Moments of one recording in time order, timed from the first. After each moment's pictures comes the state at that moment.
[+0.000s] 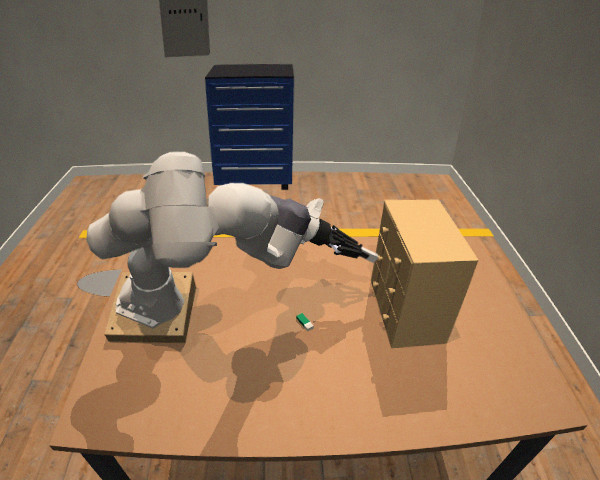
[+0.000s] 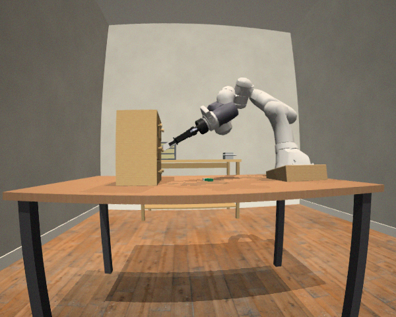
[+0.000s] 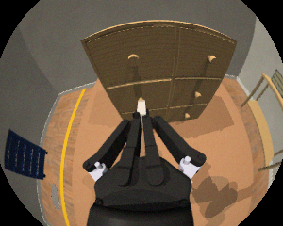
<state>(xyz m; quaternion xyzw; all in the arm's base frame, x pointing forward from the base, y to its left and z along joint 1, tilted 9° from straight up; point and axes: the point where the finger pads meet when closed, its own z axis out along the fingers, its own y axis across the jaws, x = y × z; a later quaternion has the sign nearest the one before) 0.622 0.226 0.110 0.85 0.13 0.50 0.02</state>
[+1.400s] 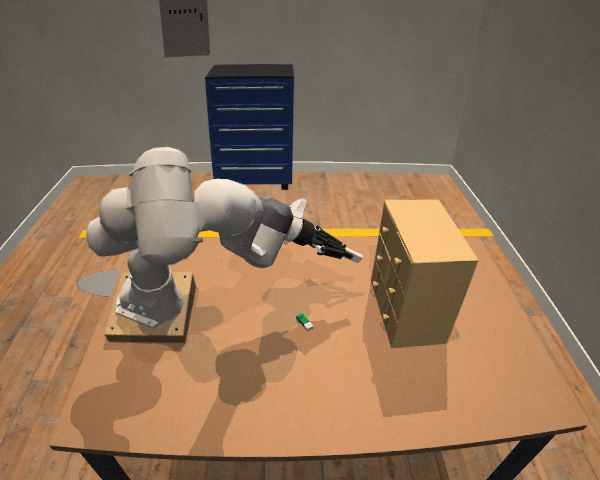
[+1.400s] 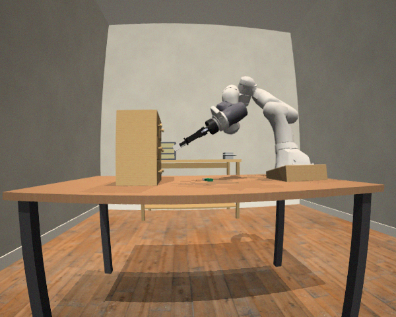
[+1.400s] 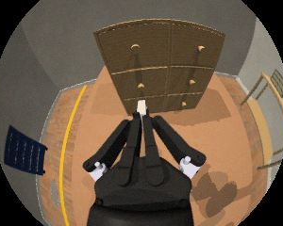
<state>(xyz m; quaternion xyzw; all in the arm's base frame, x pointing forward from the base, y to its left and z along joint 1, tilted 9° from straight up) 0.572 0.218 0.107 0.86 0.14 0.50 0.02</state>
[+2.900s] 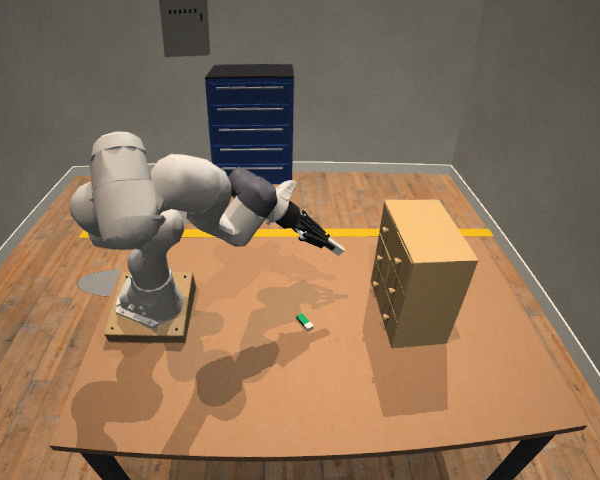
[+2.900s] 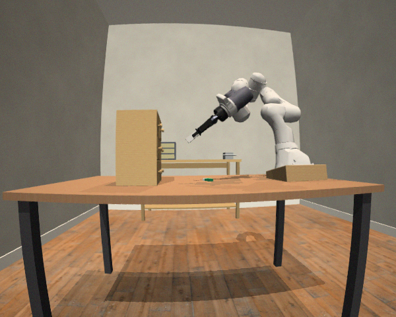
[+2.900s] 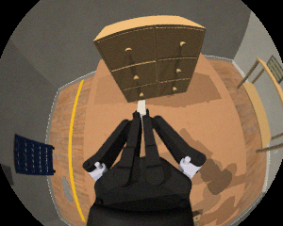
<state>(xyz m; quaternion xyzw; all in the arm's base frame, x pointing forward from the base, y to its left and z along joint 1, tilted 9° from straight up) 0.511 0.203 0.150 0.90 0.10 0.44 0.02</state>
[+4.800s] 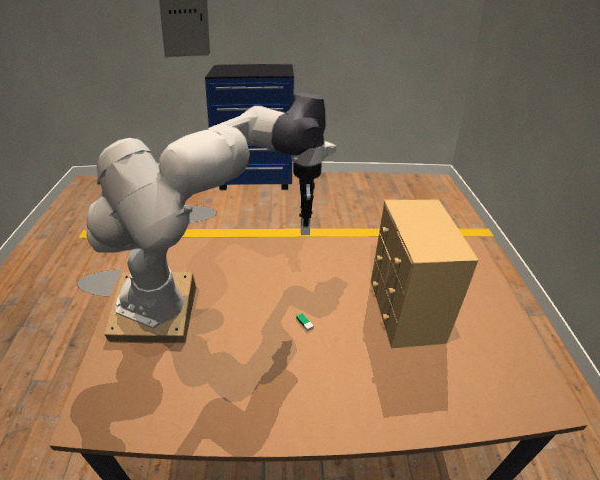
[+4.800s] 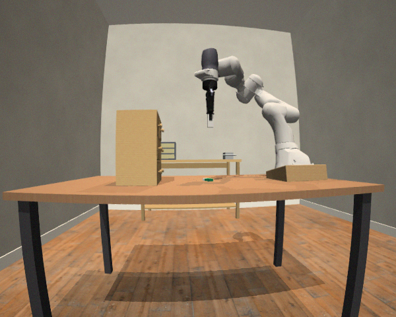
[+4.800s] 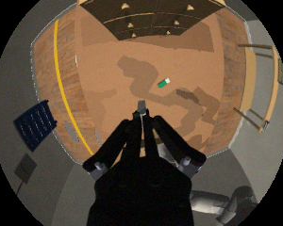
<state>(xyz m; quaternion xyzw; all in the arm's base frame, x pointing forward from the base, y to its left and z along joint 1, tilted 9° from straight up) 0.421 0.202 0.228 0.99 0.10 0.01 0.08</state>
